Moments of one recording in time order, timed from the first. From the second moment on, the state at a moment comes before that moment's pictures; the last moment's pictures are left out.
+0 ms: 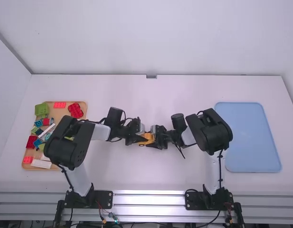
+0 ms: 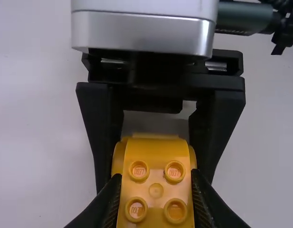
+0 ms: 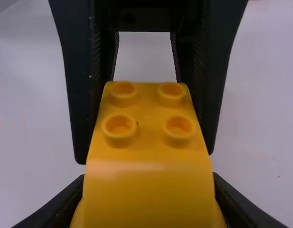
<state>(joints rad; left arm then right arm) -0.25 1.86 0.71 0.16 0.97 0.90 0.38 2.17 0.69 0.63 -1.07 -0.79</state>
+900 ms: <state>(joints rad) -0.33 1.83 0.74 0.09 0.80 0.90 0.36 2.17 0.69 0.63 -1.08 -0.80</state>
